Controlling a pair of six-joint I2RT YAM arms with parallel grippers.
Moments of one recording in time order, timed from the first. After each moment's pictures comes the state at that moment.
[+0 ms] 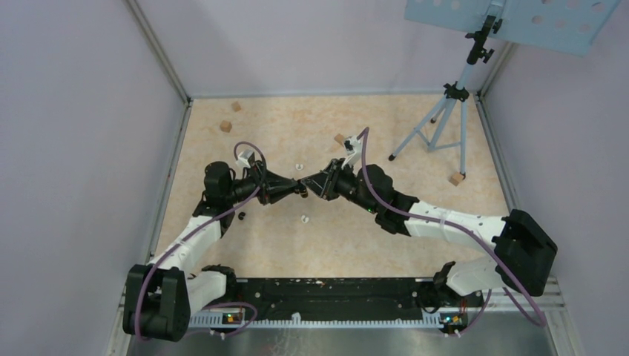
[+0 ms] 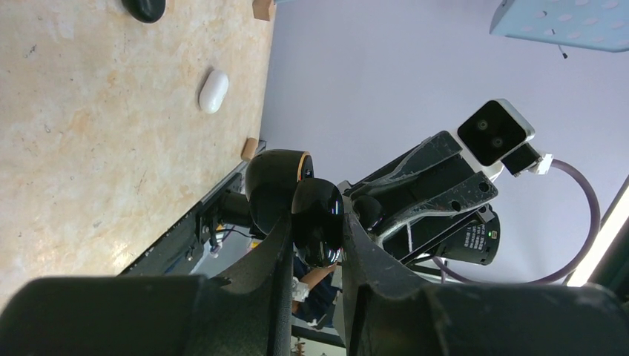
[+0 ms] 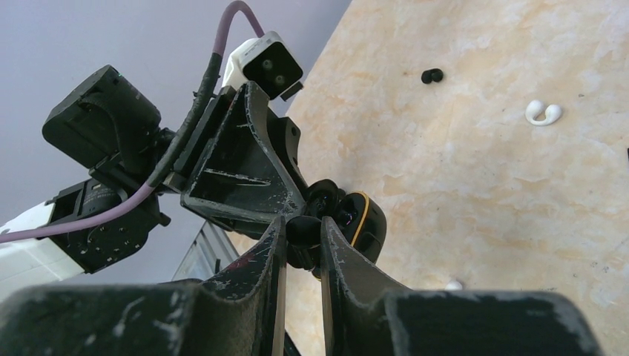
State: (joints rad) left arm -0.14 1.07 0.47 0.34 0.94 -1.46; right arm 0.97 1.34 0.80 0.45 0.05 0.75
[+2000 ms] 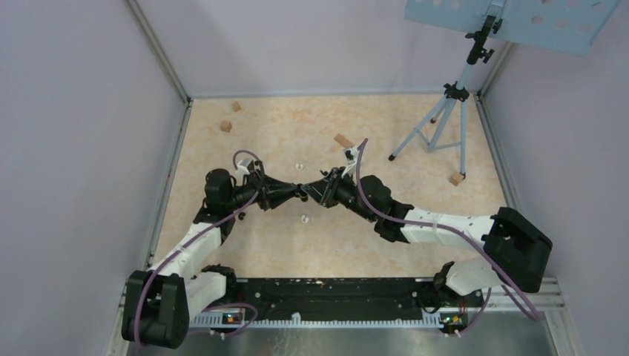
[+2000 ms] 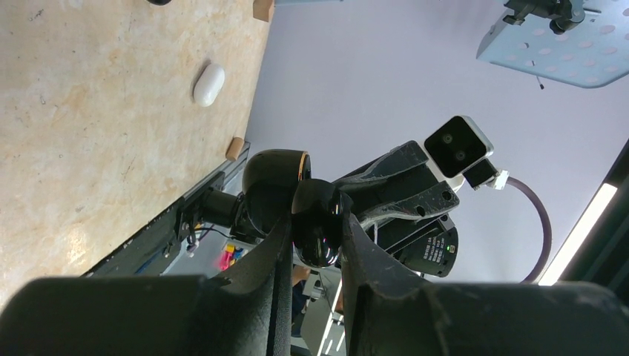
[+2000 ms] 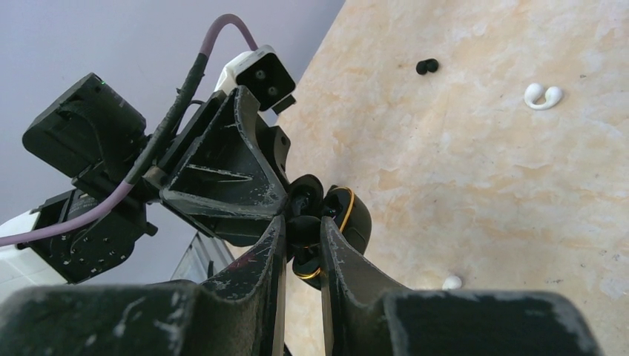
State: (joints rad) left arm -0.14 1.02 0.40 0.37 0.91 -1.58; right arm 1.00 1.37 0.70 0.59 0.10 0.77
